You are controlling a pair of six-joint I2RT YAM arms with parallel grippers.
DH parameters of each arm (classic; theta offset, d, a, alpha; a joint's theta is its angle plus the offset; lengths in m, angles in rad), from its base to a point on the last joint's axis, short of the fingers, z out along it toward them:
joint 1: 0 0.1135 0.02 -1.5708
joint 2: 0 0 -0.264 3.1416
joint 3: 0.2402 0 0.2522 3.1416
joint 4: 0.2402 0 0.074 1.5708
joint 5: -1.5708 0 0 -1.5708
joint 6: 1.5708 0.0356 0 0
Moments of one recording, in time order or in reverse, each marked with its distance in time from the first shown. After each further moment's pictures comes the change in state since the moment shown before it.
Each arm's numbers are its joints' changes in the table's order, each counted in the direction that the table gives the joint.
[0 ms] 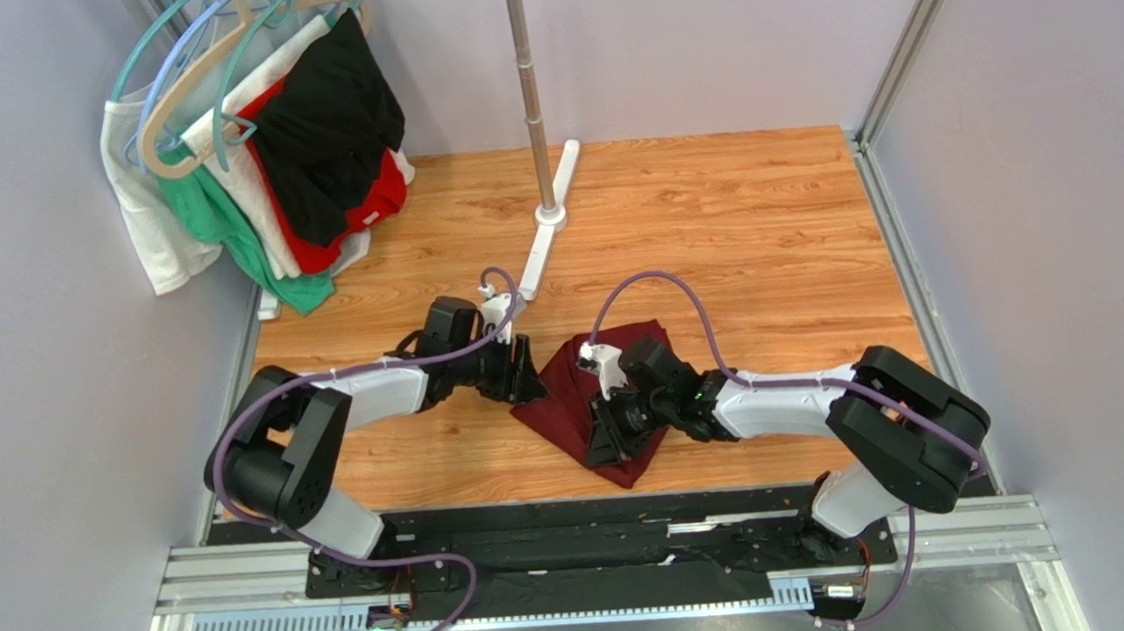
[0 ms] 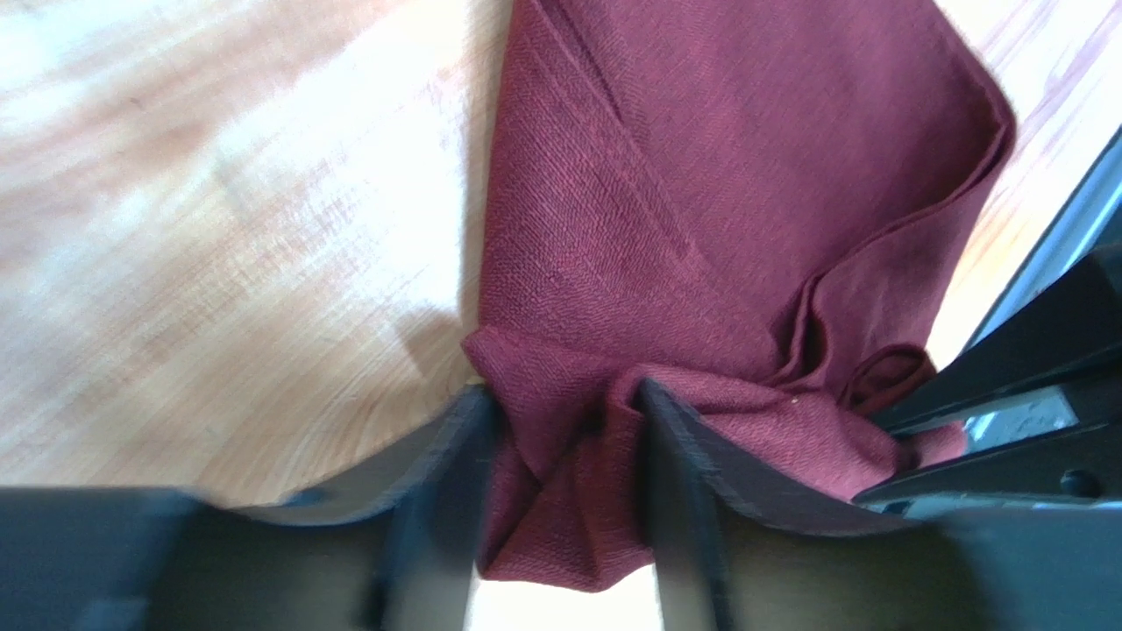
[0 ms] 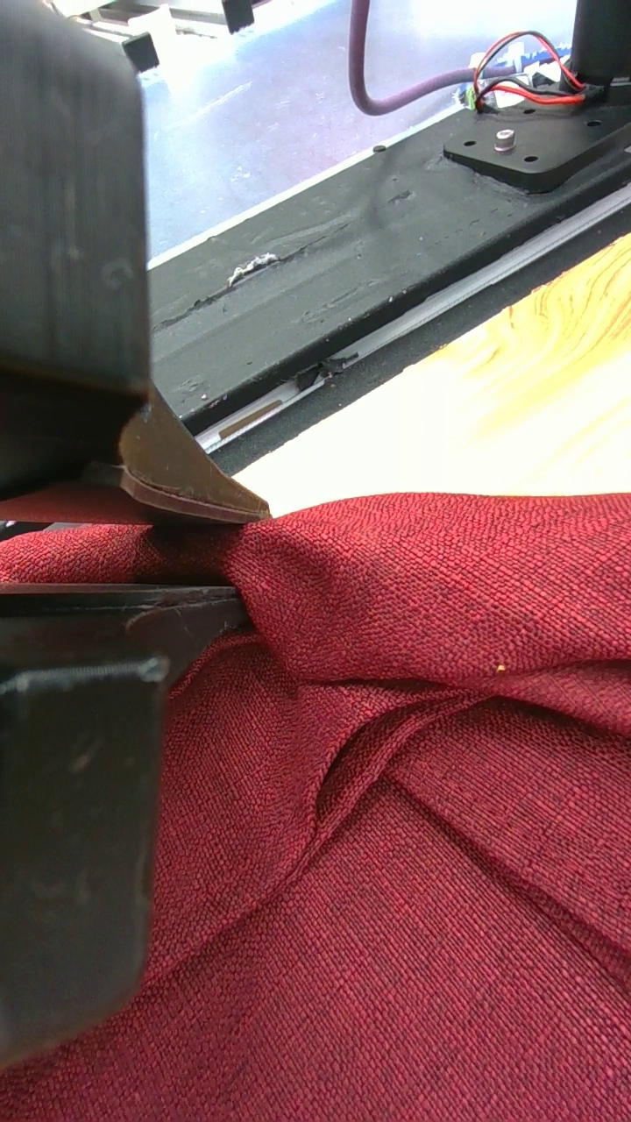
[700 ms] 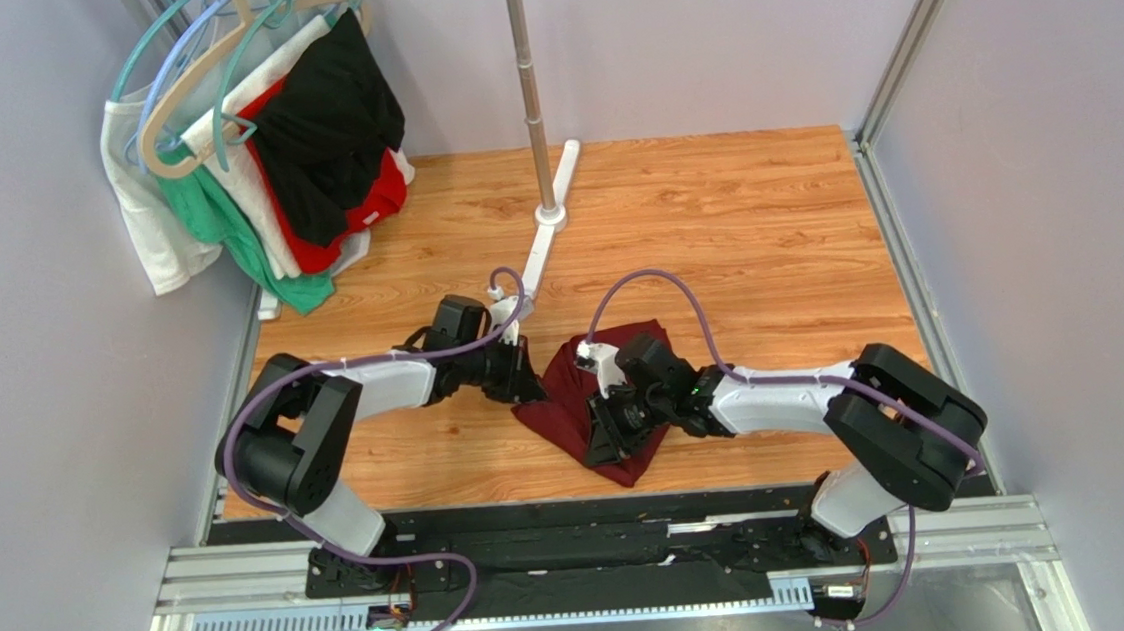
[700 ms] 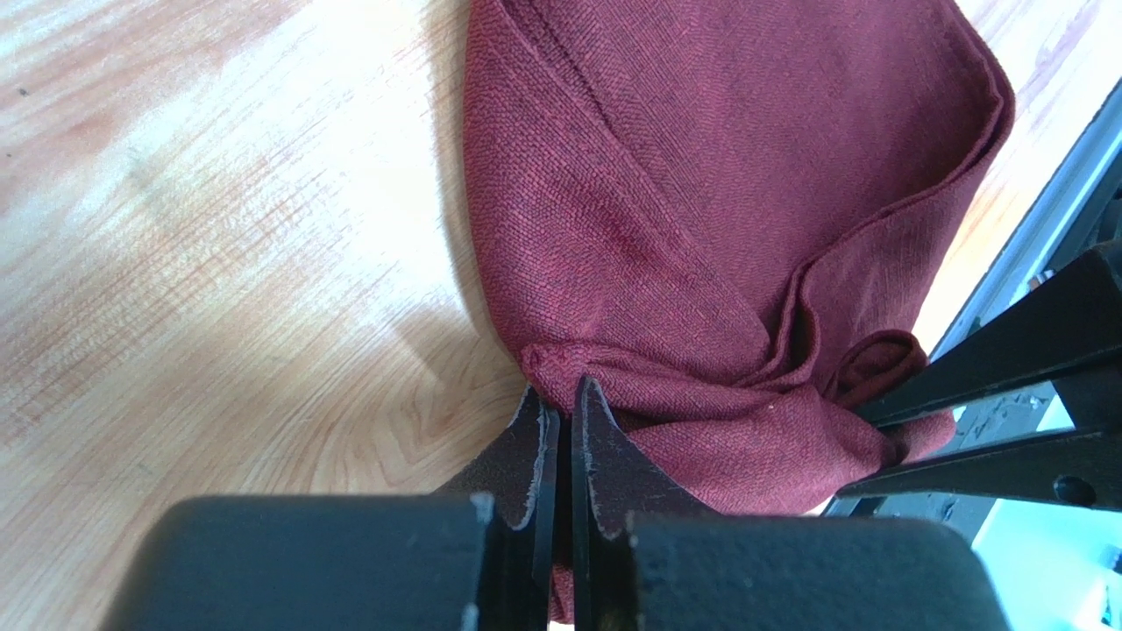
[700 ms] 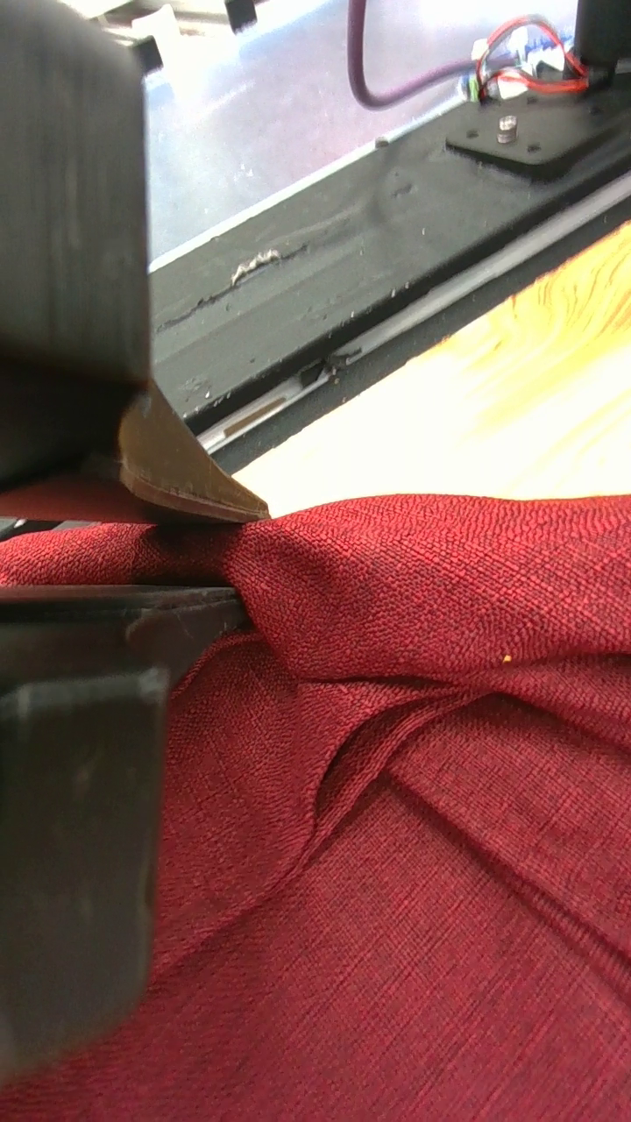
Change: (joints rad) left arm -0.013 0.065 0.039 0.034 -0.038 -0.005; right arm -0.013 0.011 0.032 0.051 0.009 -0.010
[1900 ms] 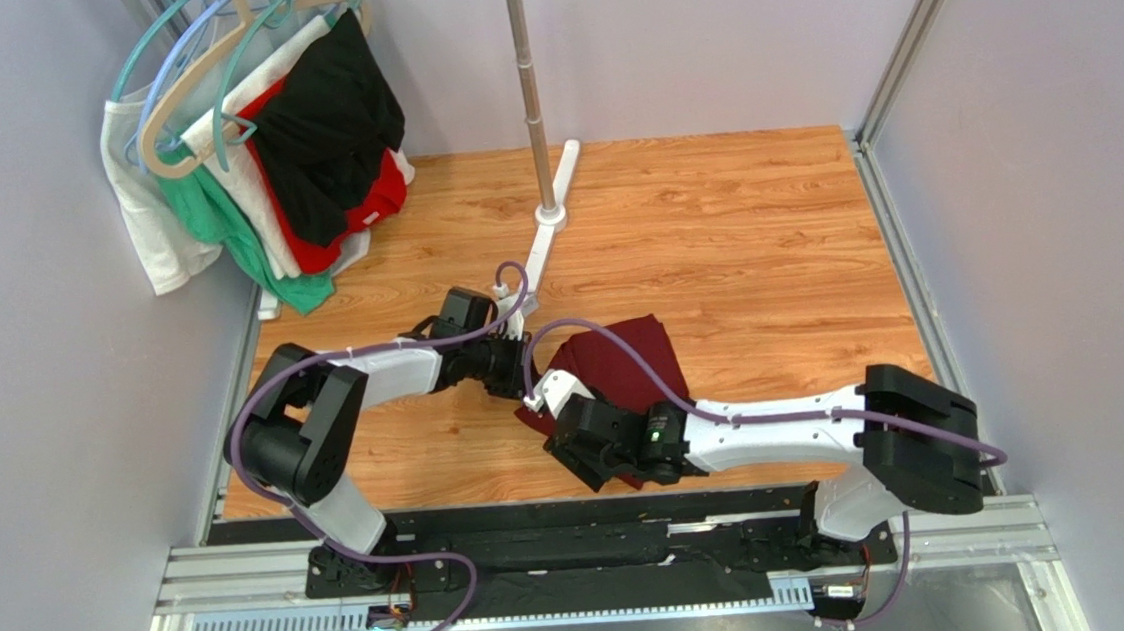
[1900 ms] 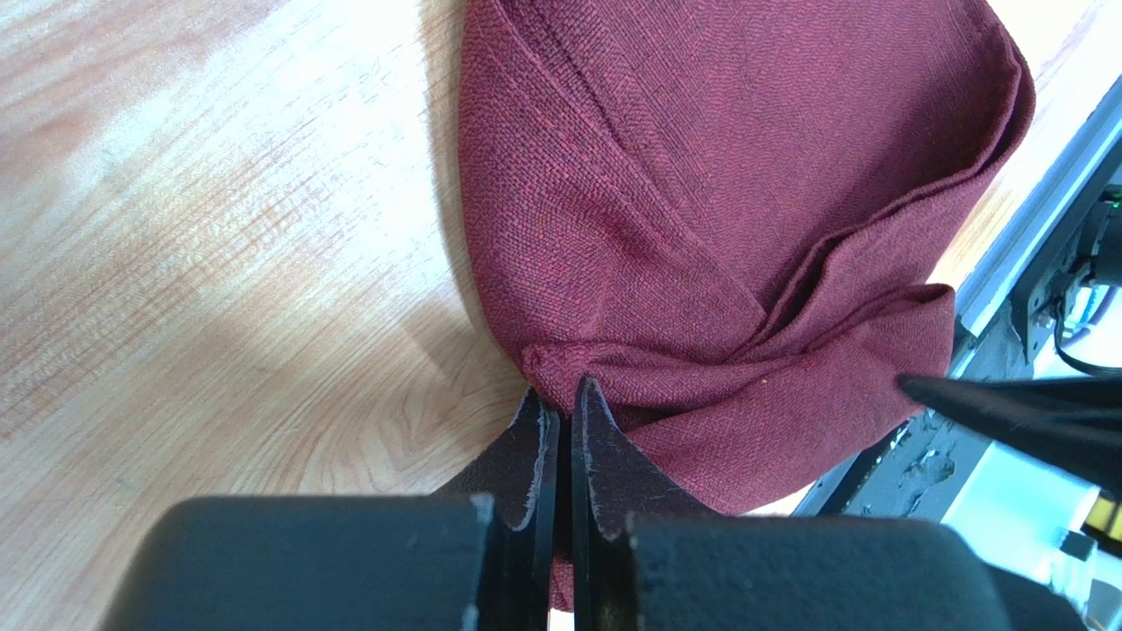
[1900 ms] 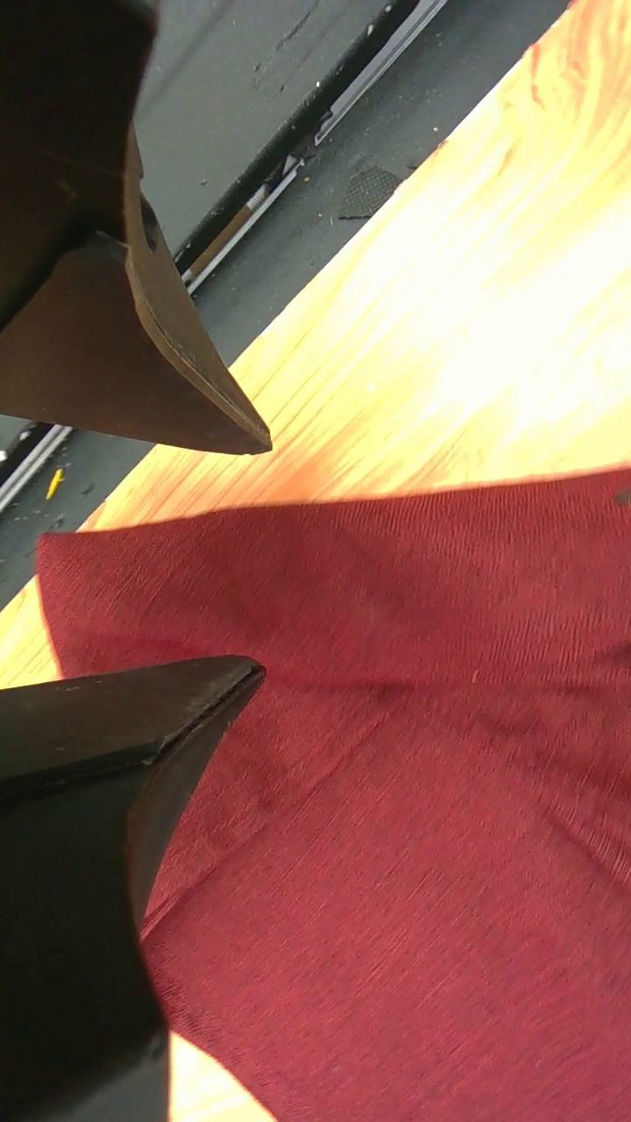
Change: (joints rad) left arm -0.006 0.044 0.078 0.111 -0.004 -0.014; right arm 0.388 -0.047 0.228 0.400 -0.763 -0.127
